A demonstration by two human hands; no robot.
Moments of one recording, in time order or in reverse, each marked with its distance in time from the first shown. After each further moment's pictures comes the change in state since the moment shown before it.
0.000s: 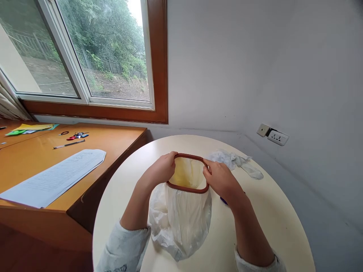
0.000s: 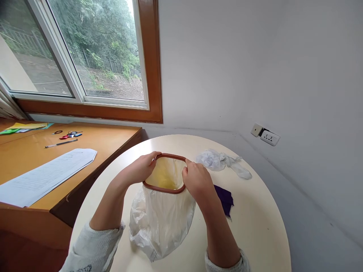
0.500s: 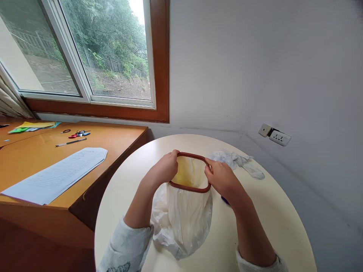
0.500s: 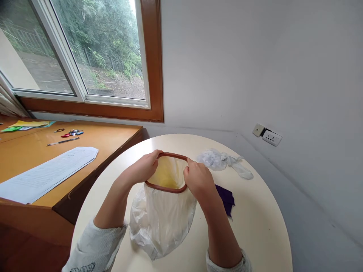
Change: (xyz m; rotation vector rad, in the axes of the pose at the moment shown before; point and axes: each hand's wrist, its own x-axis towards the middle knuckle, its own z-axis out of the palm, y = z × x) left_hand 0.001 0.002 0.004 0.080 -0.012 -0.020; right_hand 0.002 -0.001 0.001 -0.019 -0.022 0.008
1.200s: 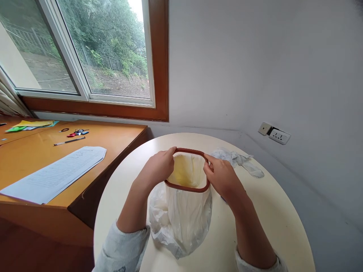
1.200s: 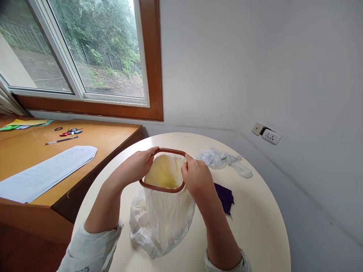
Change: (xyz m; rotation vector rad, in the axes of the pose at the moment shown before) left_hand -0.008 -0.001 -0.011 0.068 0.087 0.032; right_hand -0.004 -0.003 -0.002 0.071 0.116 -0.051
